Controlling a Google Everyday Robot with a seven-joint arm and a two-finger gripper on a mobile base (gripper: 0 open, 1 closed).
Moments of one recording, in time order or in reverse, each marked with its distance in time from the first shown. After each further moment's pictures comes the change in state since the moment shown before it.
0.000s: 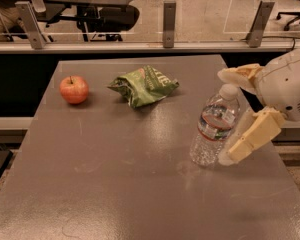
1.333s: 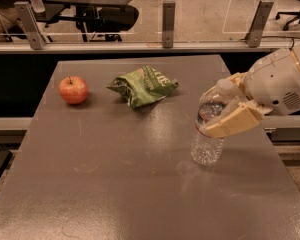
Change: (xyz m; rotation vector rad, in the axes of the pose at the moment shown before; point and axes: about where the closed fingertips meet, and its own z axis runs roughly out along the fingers) arm 0.001 -0.008 0.016 -0.055 0.005 0.024
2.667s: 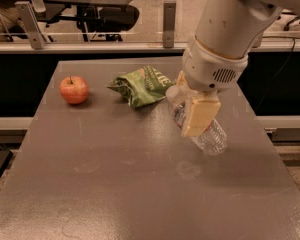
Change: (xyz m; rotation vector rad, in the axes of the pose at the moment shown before) arm -0.024 0.003 0.042 -0.189 0.560 -0.290
